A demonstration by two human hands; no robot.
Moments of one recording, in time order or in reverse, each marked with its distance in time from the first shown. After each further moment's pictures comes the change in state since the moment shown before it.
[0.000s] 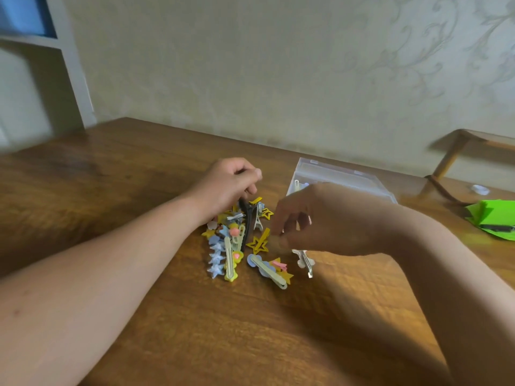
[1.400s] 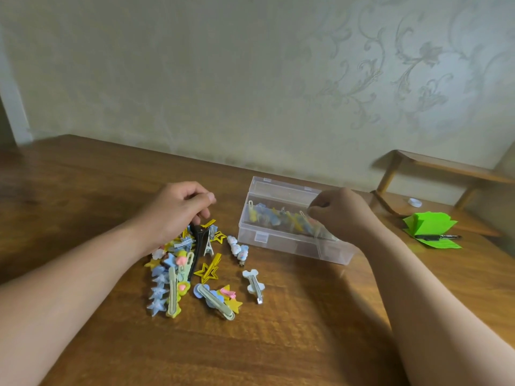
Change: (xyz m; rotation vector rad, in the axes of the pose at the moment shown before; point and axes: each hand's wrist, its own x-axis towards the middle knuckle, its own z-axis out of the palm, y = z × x) left_hand 0.002 -0.003 0.003 0.007 -0.004 -0.018; right_hand -0.016 0.132 -0.011 0.002 0.529 0.635
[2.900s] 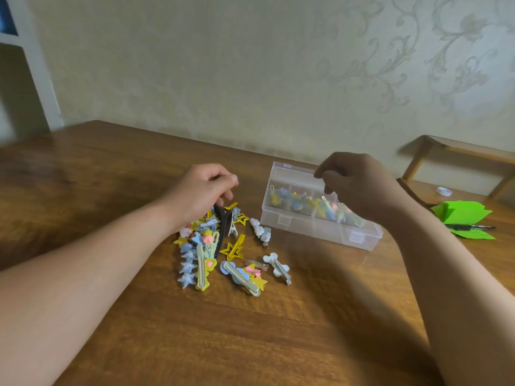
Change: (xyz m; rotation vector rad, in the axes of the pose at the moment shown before) left_hand -0.005 0.004 0.000 0.027 0.005 0.006; right_hand -0.029 -0.051 -0.026 0.147 -0.007 -0.184
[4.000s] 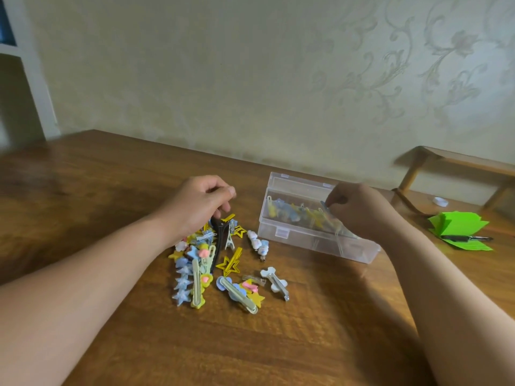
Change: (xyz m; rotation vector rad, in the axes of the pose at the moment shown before) left_hand 0.003 -0.001 0.001 -0.041 0.003 -0.015; right_hand 0.019 0.048 0.021 -0.203 -0.038 0.185
